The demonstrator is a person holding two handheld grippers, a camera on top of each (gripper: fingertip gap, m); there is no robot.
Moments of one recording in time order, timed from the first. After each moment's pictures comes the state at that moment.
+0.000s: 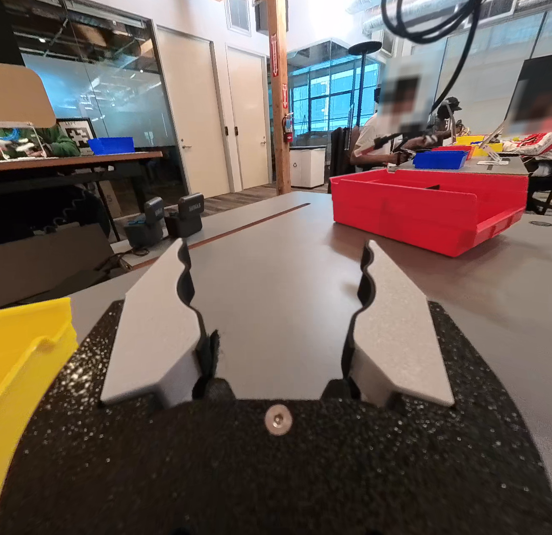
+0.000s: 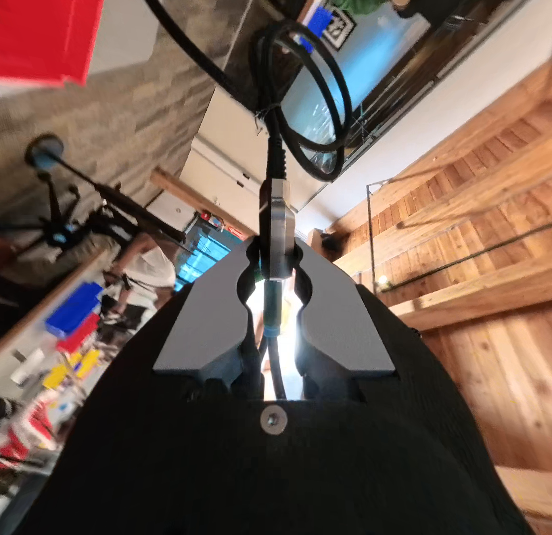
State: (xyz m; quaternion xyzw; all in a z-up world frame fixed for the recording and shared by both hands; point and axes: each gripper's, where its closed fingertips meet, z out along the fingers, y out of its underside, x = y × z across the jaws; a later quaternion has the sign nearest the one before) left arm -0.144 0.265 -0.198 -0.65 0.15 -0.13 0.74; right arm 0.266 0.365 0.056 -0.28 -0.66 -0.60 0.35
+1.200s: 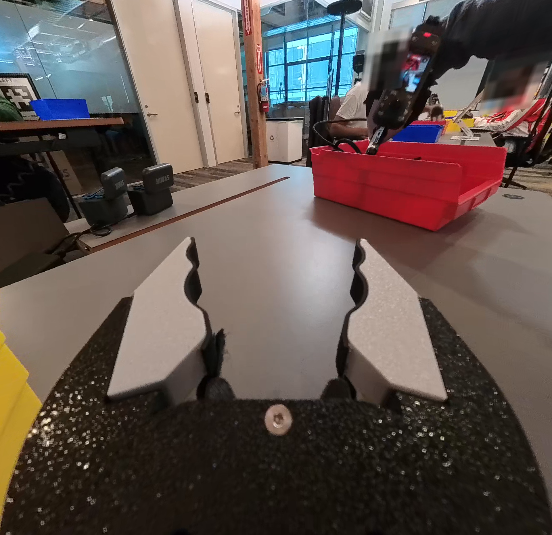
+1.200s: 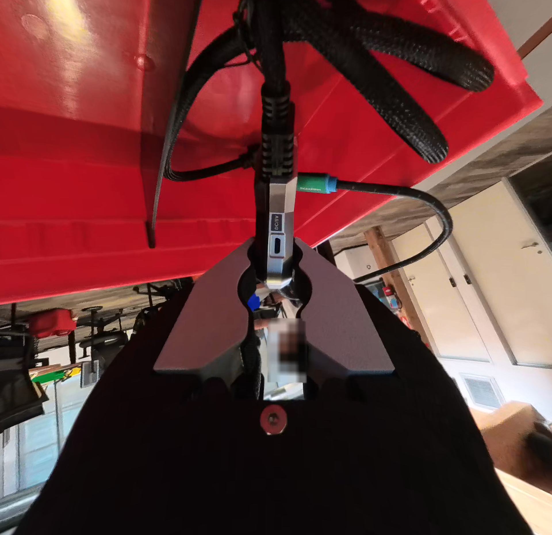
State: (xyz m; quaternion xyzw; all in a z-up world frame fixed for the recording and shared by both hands) left arm -0.128 0.273 -0.224 -0.68 0.18 -0.16 0.70; right arm 0.245 0.537 -0.222 -0.43 -0.82 -0.38 -0.03
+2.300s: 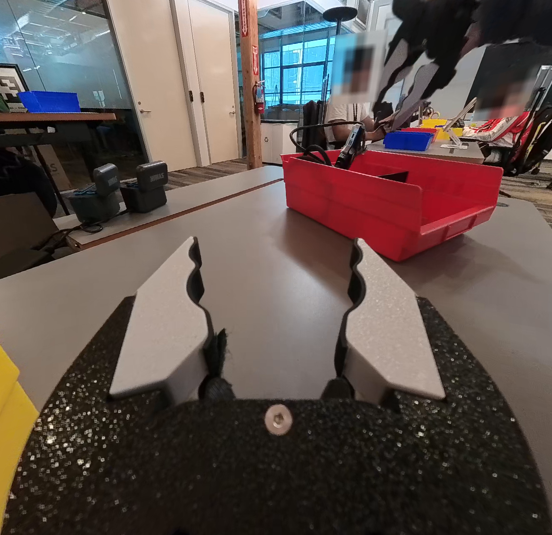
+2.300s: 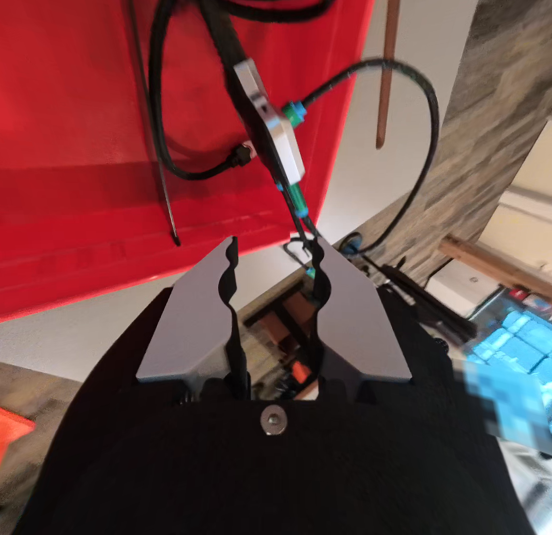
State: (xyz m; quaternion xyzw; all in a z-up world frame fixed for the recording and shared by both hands) left arm -0.128 0.272 -0.223 -0.68 0.17 -0.18 0.69; right arm 0.198 0.483 -0.173 -0.63 -0.72 -0.23 0.16
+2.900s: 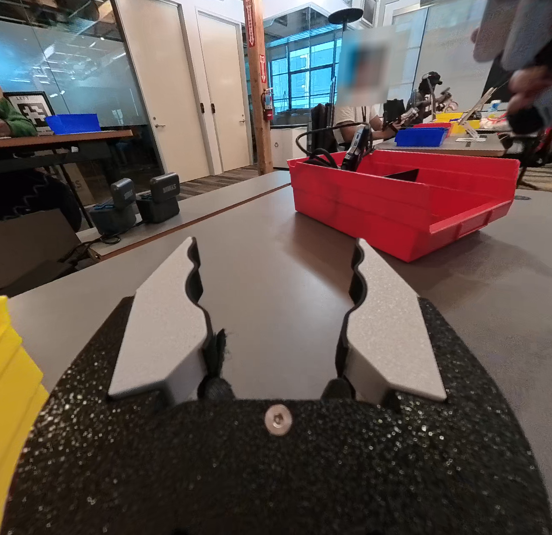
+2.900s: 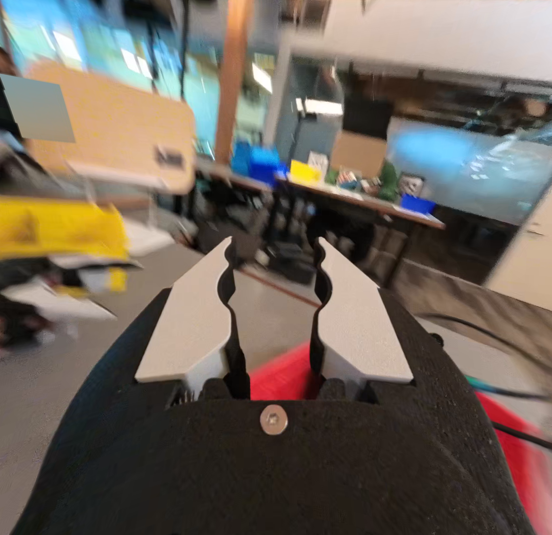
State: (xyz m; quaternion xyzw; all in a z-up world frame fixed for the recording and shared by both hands) left arm -0.129 0.270 -0.218 -0.67 0.18 -0.15 0.71; right arm 0.062 0.324 -0.068 -0.54 -0.37 0.25 0.71
